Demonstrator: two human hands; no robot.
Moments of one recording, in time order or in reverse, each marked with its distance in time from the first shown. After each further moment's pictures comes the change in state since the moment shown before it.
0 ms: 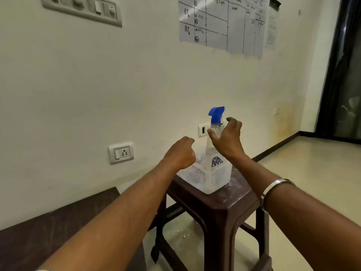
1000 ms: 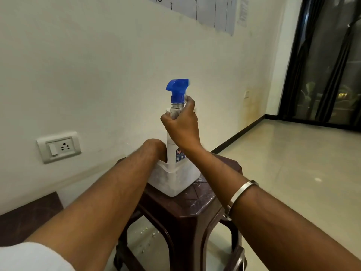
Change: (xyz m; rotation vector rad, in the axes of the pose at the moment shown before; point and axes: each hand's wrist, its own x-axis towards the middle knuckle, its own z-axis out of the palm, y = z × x) left_hand 0.095 0.005 0.077 0.279 -0.565 -0.299; right_hand 0.027 0.028 0.053 0.353 0.025 0.029
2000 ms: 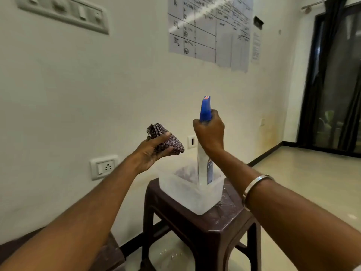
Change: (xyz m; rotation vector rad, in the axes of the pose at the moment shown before) left_hand -0.088 -0.100 -0.061 -1.853 0.155 0.396; right_hand 0.014 -0.094 -0.012 0.026 0.173 -0.097
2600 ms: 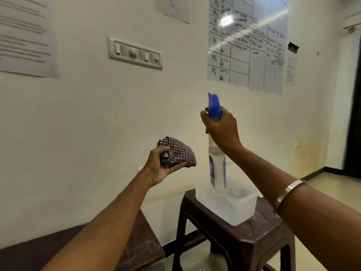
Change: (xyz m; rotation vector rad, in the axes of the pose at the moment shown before) left_hand -0.107 0.055 -0.056 -0.189 0.057 0.125; right_hand -0.034 -0.140 0.013 0.092 -0.237 -0.223
